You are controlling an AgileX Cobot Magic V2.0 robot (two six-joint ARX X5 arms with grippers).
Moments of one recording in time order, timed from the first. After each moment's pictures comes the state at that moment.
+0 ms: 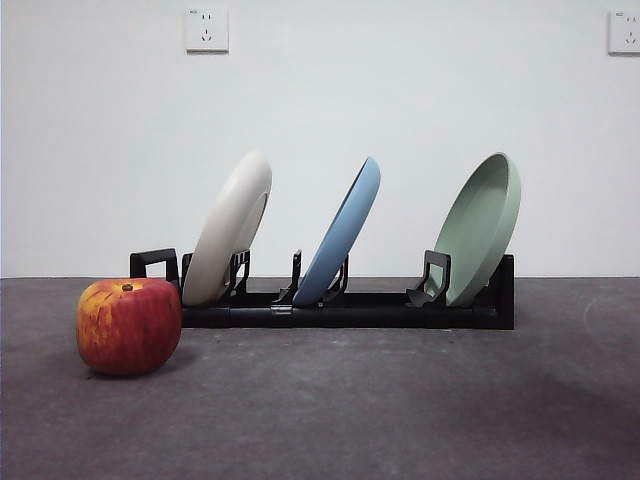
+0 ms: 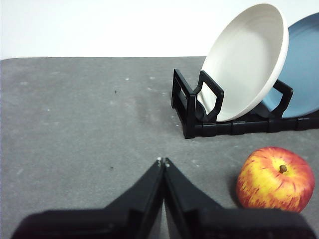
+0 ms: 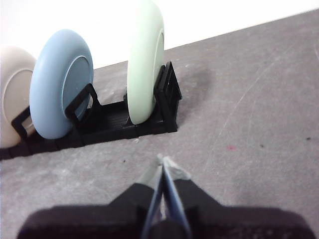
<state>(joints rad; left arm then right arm) -0.06 0.00 0.02 -0.16 0.06 -0.05 0.18 0.01 0.02 -0.16 -0.02 0.27</state>
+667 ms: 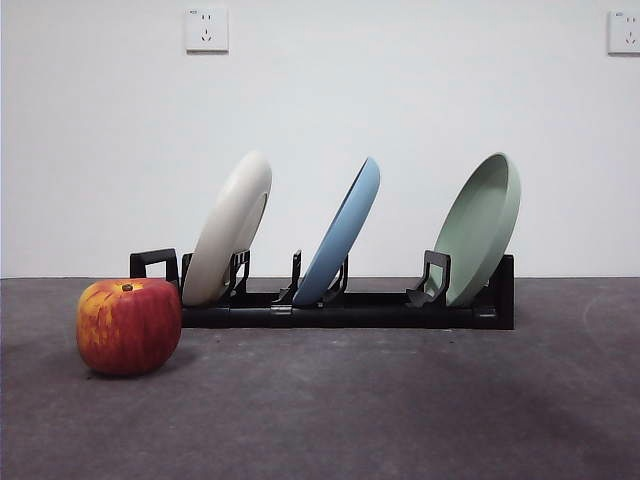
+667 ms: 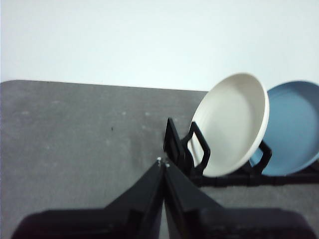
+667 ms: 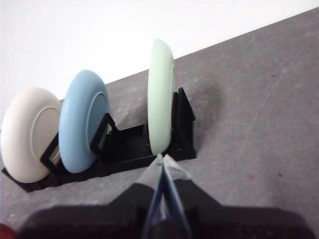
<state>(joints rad) -0.06 0.28 0.33 -0.17 0.06 -0.13 0.18 0.36 0.34 -0.17 -0.04 0.35</state>
